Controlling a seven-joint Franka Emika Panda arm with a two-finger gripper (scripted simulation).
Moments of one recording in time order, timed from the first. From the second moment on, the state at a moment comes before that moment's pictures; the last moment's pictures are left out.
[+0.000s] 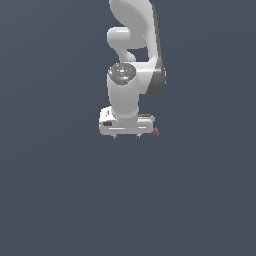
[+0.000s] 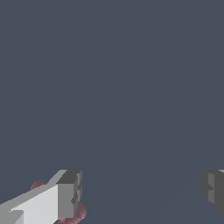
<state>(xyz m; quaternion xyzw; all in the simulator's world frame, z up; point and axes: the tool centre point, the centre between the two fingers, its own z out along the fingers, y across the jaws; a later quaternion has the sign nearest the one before) -0.011 -0.005 0.158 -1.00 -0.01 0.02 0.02</state>
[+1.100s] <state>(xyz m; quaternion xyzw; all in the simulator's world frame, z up) -0.094 0.083 0.095 -0.93 -0.36 0.01 0.00</state>
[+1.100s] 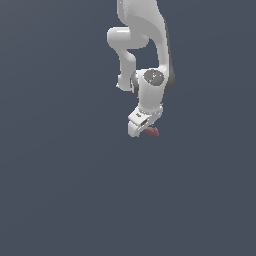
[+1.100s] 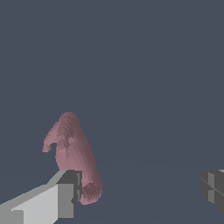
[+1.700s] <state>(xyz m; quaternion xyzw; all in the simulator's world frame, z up) -0.142 0.119 0.074 -0.86 -0.51 0.00 0.00</state>
